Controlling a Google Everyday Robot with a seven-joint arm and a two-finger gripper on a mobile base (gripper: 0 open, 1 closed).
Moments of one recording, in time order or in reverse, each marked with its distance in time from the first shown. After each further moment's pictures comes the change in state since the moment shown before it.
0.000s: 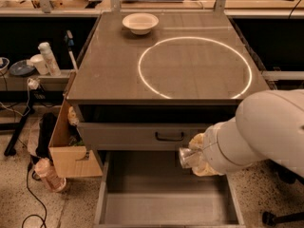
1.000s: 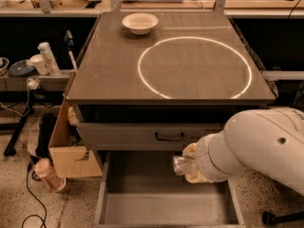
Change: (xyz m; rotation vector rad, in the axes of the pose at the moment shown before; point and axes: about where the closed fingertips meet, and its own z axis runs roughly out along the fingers) arm 0.000 0.013 0.043 -0.015 -0.032 0.007
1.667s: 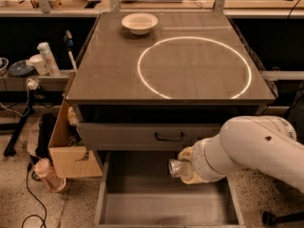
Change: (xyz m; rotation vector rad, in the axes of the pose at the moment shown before) arm 0.008 -0.001 0.044 -0.030 -0.067 -0.012
